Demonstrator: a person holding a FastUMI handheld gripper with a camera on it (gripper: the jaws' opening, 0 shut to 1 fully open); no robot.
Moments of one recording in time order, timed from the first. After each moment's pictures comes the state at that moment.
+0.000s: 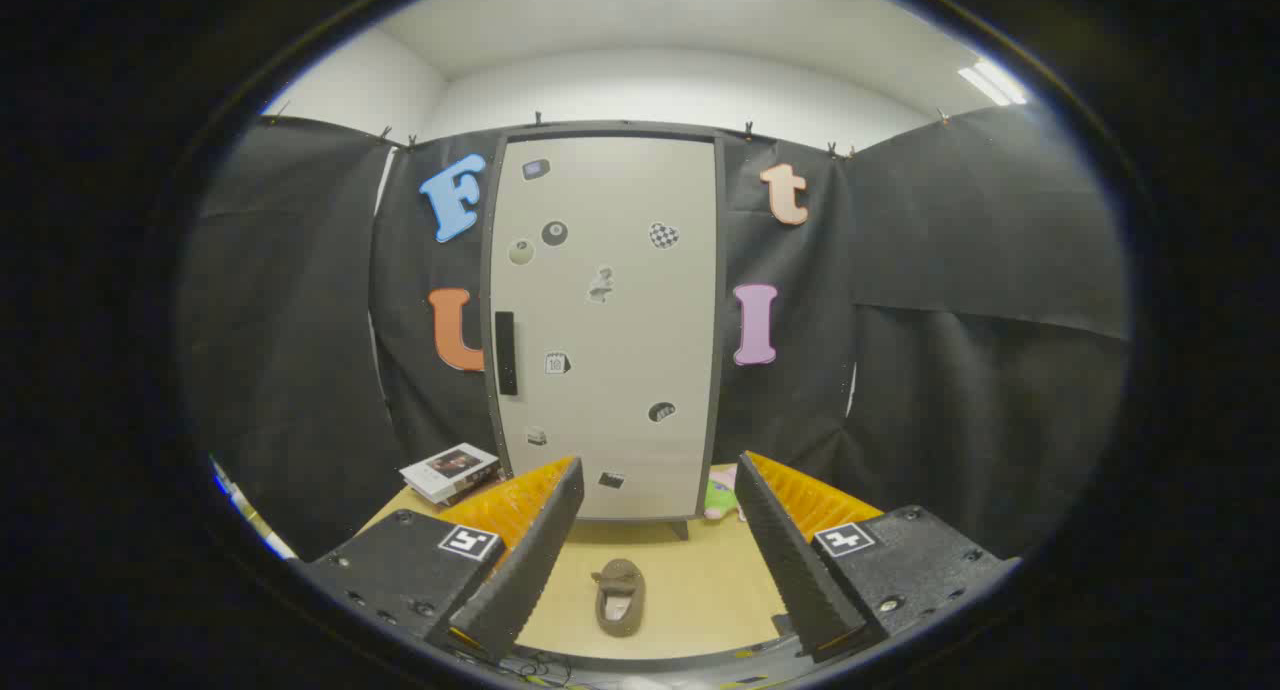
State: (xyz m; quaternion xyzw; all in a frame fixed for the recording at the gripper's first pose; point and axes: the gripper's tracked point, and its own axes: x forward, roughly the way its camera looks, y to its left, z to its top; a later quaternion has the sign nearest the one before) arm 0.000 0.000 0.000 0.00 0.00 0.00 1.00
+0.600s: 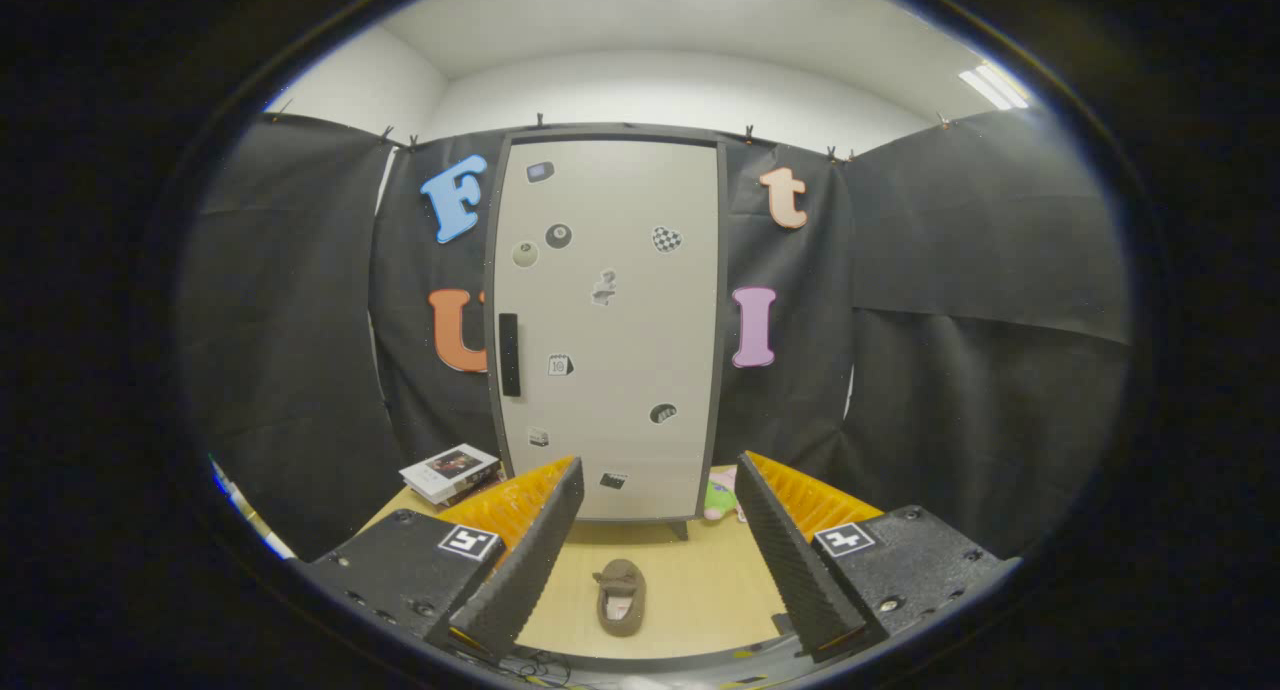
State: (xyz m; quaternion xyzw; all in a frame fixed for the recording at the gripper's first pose) arm -0.005 -0.001 0.000 0.00 -0.01 0.00 1.00
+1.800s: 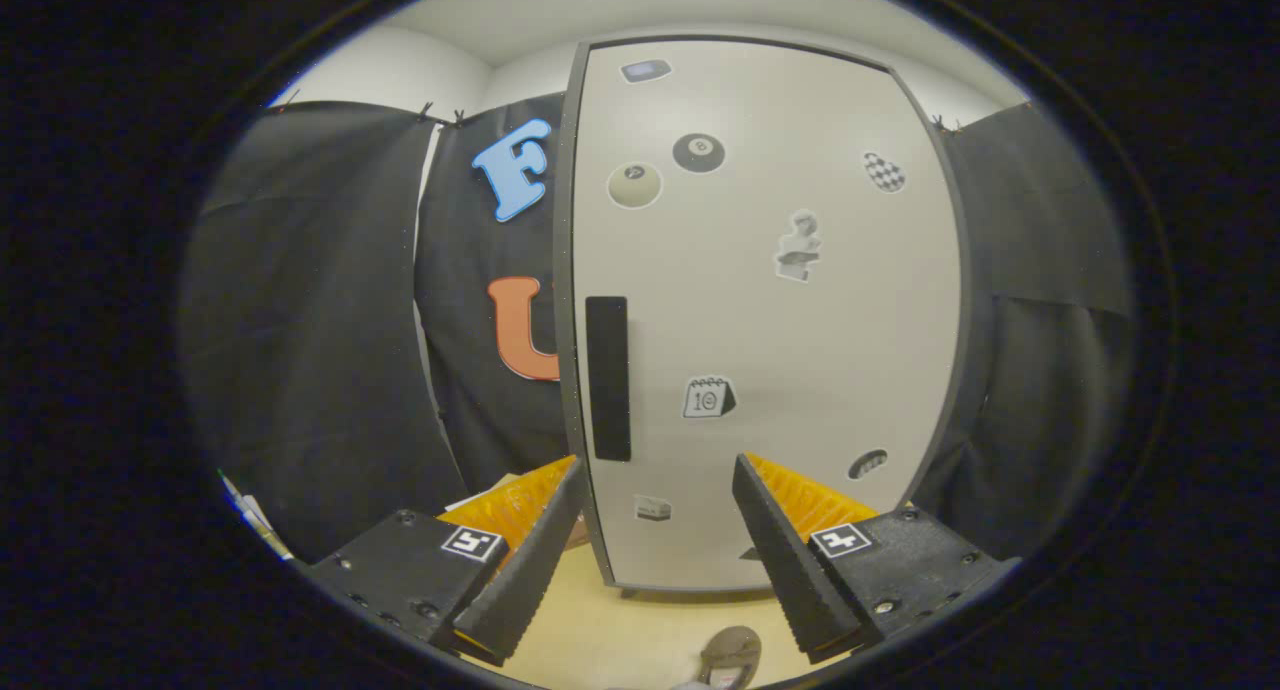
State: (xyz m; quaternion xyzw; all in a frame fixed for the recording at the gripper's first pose) arm 0.249 0.184 0.014 0.00 0.01 0.14 0.99
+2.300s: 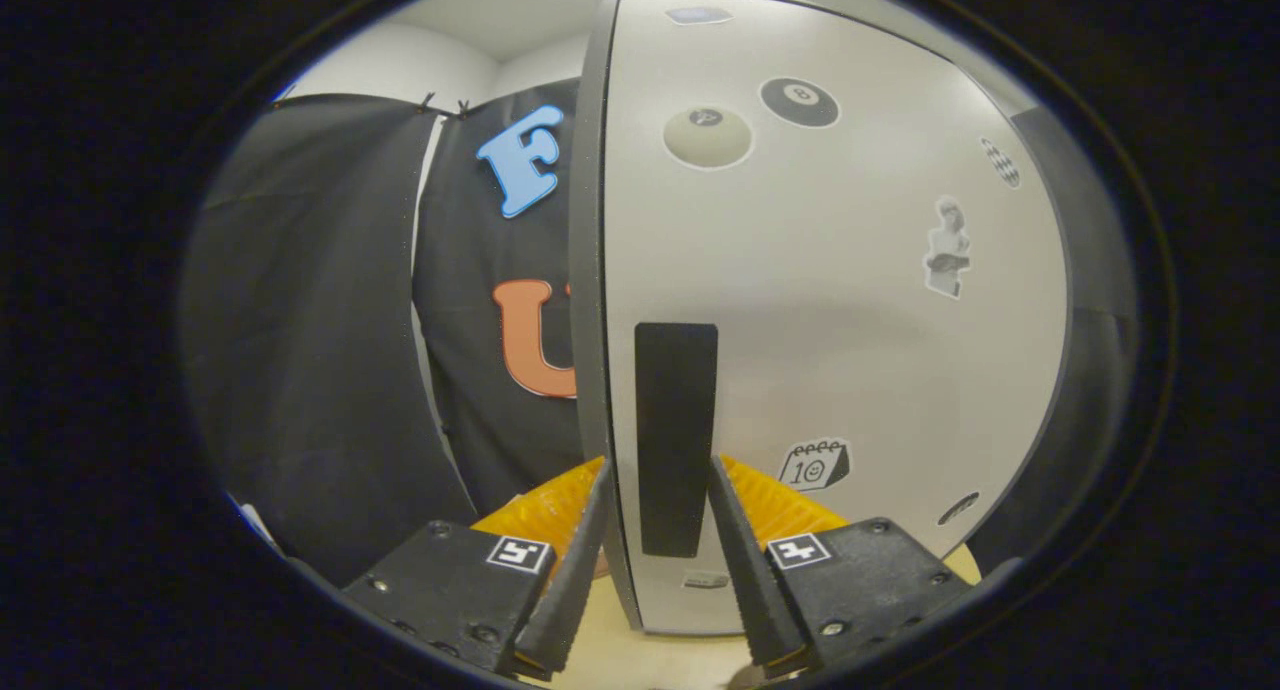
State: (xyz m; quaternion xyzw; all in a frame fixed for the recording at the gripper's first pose) arm 0.322 0.230 0.029 0.01 0.02 0.15 0.99
